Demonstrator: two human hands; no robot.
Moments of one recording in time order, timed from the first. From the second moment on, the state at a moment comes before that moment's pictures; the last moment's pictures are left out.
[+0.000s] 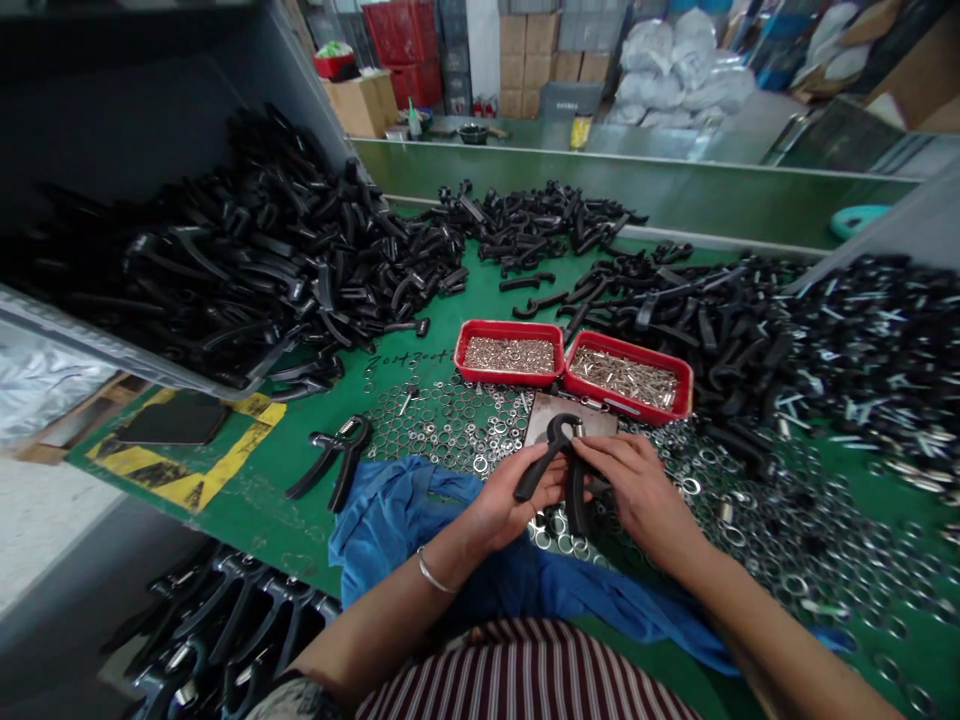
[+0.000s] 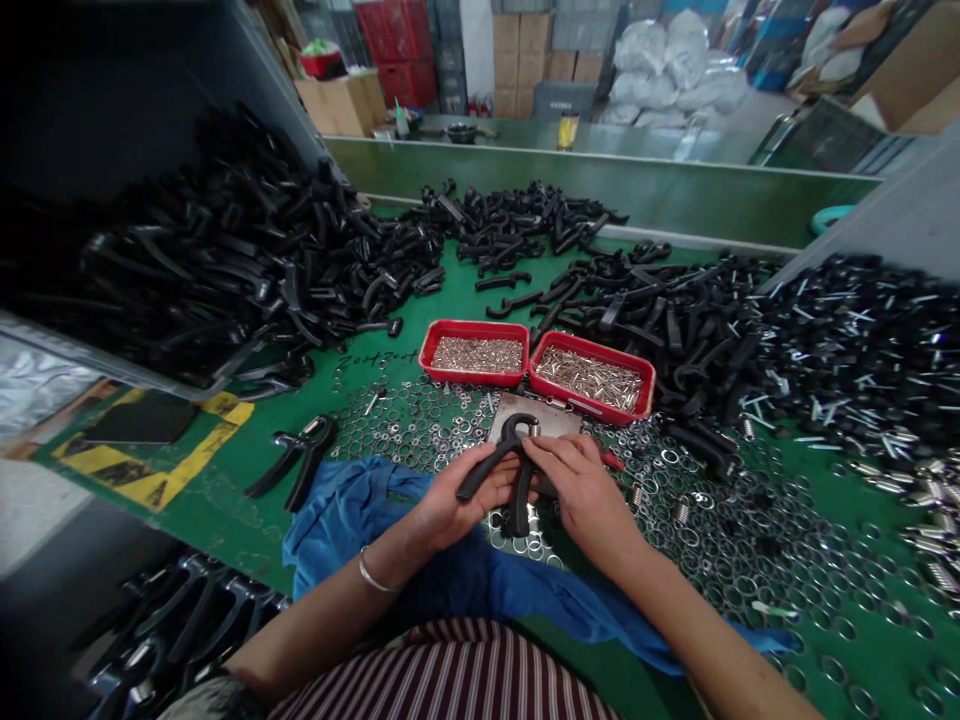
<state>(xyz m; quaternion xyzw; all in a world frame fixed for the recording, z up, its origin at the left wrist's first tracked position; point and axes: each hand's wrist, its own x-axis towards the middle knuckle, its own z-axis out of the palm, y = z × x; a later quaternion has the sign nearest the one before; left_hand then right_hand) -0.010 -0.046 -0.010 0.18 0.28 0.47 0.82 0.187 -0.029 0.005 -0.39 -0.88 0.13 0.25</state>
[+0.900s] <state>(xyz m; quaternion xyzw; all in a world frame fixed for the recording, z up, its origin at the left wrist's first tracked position) 0.011 -0.015 -0.041 0.74 0.61 0.27 0.13 0.218 -0.036 0.020 -0.53 -0.82 0.09 0.21</state>
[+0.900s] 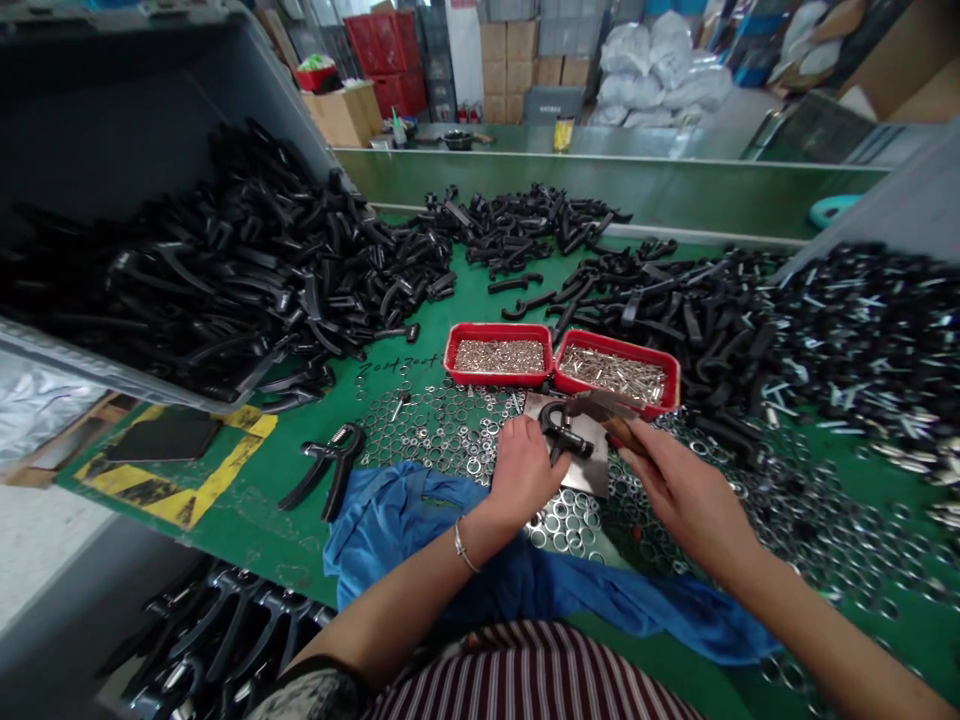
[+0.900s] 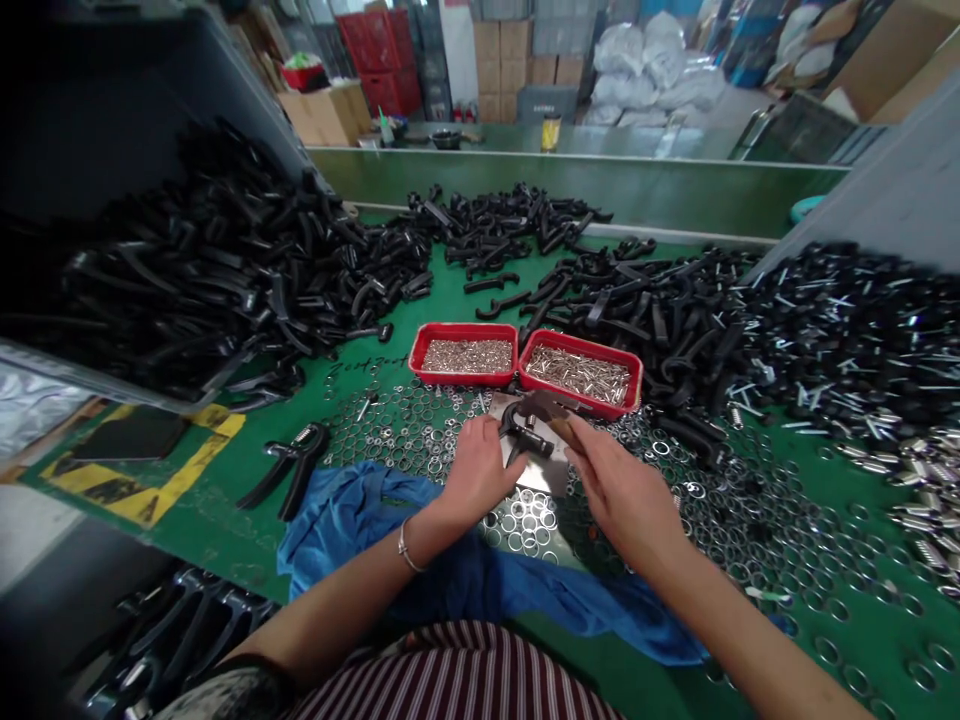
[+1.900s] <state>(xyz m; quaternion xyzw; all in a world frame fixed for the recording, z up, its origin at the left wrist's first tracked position) -0.020 -0.003 -0.033 0.75 0.55 0.27 0.24 0.290 -0.122 -0.051 -0.59 -0.77 0.09 0.20</state>
